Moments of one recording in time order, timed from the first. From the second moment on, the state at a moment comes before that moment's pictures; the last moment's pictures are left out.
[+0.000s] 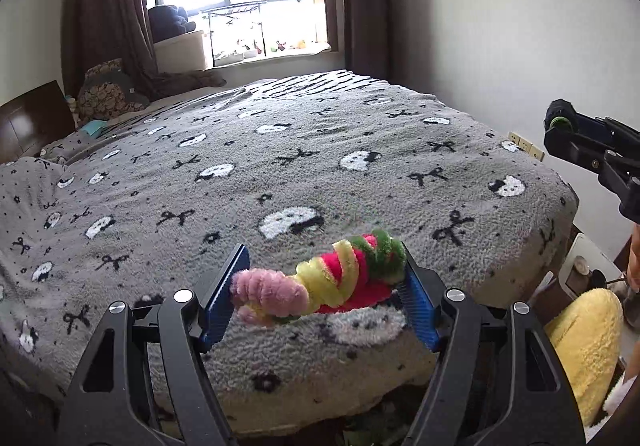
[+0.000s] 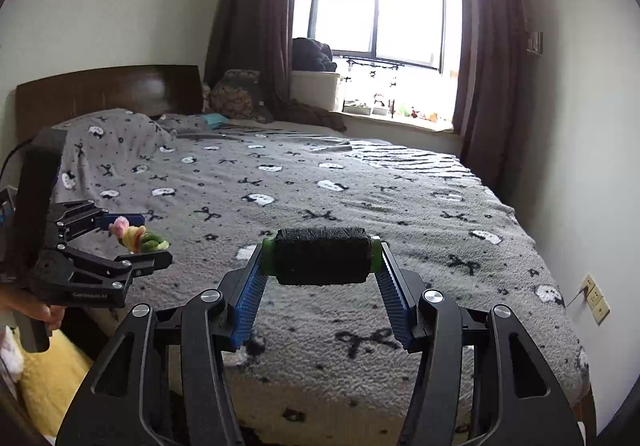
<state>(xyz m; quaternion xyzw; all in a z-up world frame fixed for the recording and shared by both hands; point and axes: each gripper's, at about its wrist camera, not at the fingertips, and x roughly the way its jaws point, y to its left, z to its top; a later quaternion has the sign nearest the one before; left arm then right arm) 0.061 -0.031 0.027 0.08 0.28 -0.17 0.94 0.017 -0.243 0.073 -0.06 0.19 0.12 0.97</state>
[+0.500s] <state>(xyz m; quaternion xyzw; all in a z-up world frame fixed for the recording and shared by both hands) 0.002 -0.024 -0.121 0.03 0.41 -0.16 0.90 -0.010 -0.197 -0.080 -0.03 0.34 0.16 0.93</state>
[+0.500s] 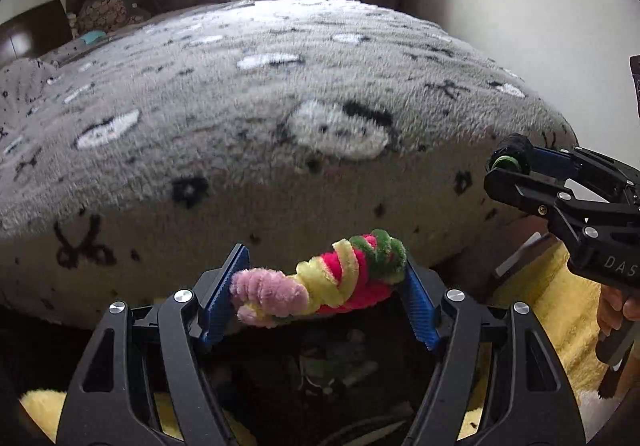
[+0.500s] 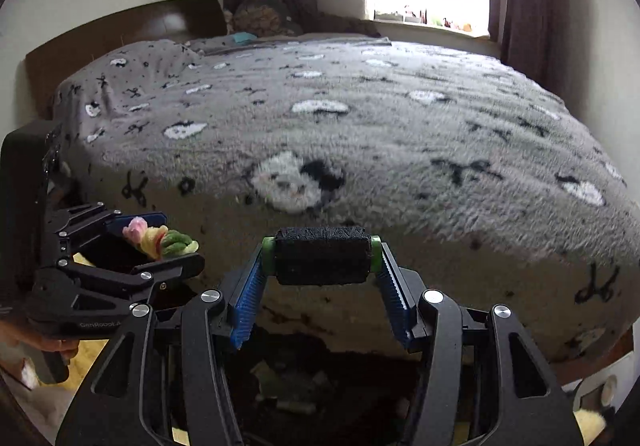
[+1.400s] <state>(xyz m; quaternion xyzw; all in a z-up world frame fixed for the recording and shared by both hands) 0.006 -0.020 -0.272 0.01 0.61 -0.19 0.77 0.017 -0.176 -0.230 0.01 0.57 0.19 0.80</state>
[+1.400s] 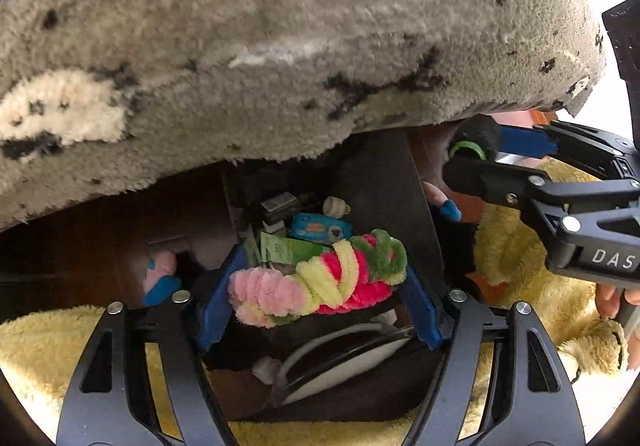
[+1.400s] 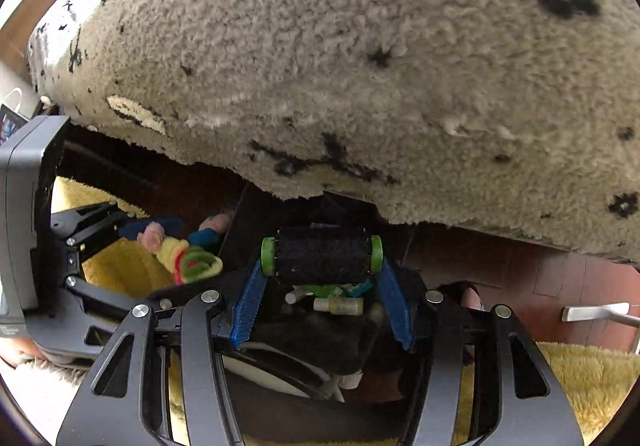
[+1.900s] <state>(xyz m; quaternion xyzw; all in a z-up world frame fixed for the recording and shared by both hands) 0.009 -0.013 -0.238 0.00 0.58 -0.17 0.80 0.026 -0.197 -0.187 0.01 0.54 0.17 0.83</state>
